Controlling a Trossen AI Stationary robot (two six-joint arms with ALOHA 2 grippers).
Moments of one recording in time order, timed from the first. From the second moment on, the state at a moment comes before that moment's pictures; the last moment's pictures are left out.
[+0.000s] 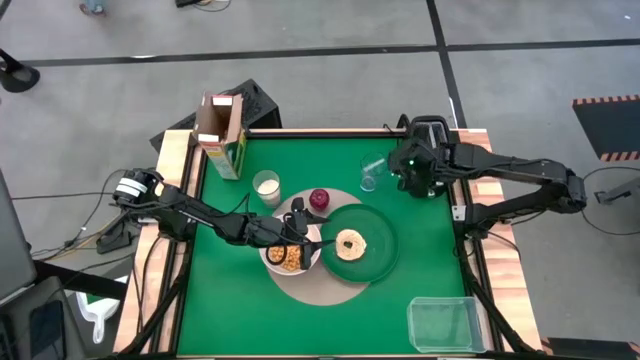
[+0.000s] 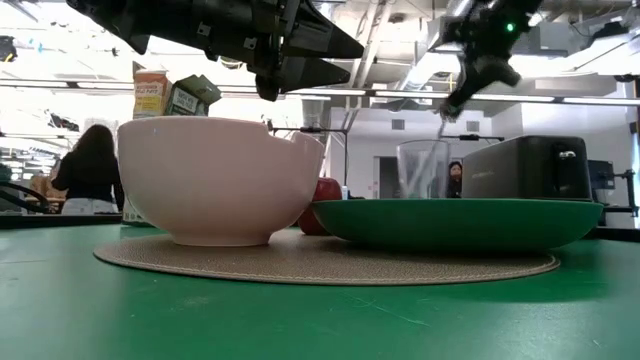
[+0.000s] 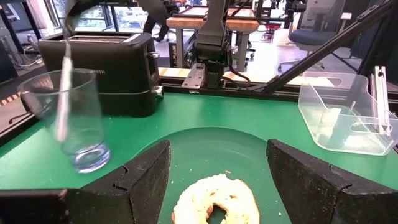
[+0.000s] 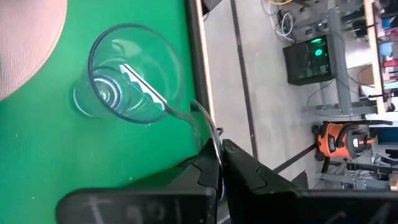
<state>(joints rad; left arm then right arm) -0.21 1.62 0.78 0.64 -0.37 -0.09 -0.25 1.14 1.08 -0.84 0.61 -0.45</state>
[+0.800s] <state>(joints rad) -0.20 1.62 0.81 0.62 -0.38 -0.09 -0.06 1.16 1.43 -1.03 0.45 -0.27</state>
